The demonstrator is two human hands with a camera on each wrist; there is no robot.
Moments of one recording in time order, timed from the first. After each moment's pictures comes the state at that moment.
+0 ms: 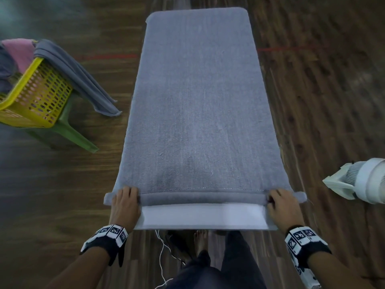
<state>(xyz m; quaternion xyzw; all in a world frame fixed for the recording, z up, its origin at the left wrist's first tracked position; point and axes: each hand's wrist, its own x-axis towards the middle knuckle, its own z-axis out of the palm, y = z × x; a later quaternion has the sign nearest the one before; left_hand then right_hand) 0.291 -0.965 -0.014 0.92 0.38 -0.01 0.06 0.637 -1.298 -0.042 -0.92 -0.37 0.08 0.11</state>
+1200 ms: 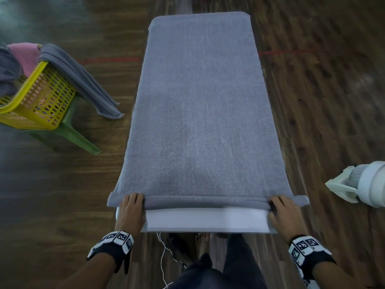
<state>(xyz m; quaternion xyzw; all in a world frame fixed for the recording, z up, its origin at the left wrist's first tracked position) 0.290 -0.974 -0.018 0.92 0.38 -0.03 0.13 0.635 -1.310 -0.052 -0.90 -0.40 0.12 0.14</state>
